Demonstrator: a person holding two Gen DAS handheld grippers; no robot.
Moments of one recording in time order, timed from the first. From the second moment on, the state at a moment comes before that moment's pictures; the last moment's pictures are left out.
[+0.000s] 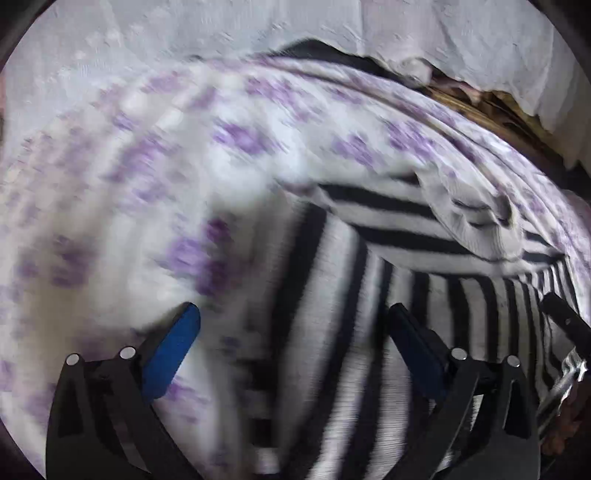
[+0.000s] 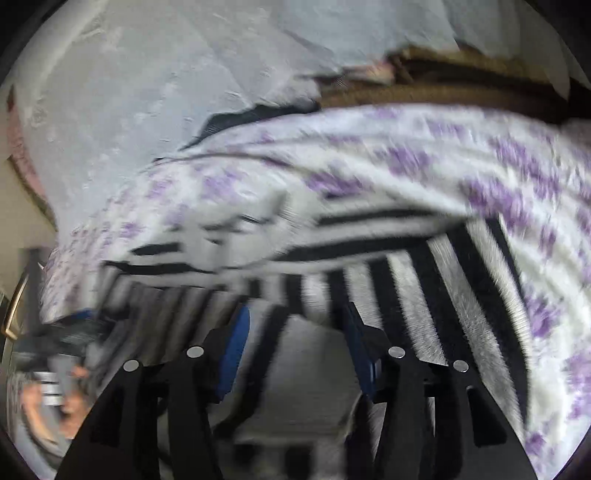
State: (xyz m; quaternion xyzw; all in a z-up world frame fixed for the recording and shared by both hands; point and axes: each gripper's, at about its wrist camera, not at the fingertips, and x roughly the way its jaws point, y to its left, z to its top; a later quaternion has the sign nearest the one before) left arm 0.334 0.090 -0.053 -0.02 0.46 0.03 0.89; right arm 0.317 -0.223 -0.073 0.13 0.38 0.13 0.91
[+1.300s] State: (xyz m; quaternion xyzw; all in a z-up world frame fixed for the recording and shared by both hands) left arm 0.285 0.067 -0.035 -0.01 0.44 -0.04 0.90; right arm 0.263 -0.174 -0.050 0.02 0.34 0.15 0.93
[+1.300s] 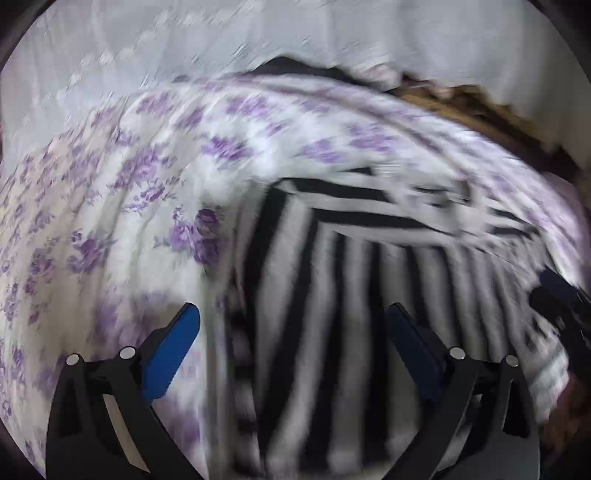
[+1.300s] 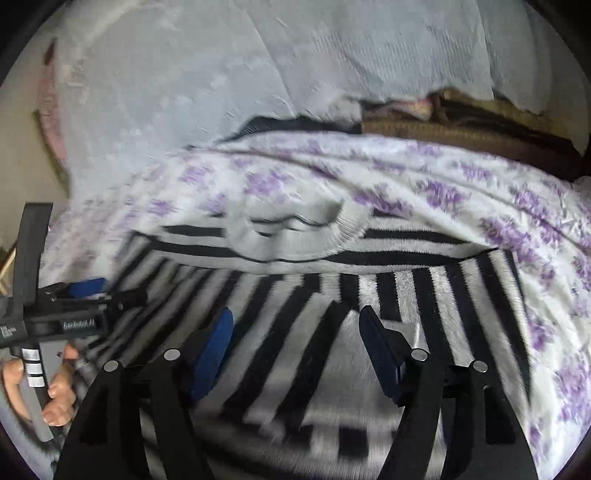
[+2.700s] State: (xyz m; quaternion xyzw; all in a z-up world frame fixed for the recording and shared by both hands) left arm 0.064 0.038 -0.041 0.11 0.40 0.01 0.91; right arm 0.077 -0.249 -0.101 0.08 0.37 0.14 0.92
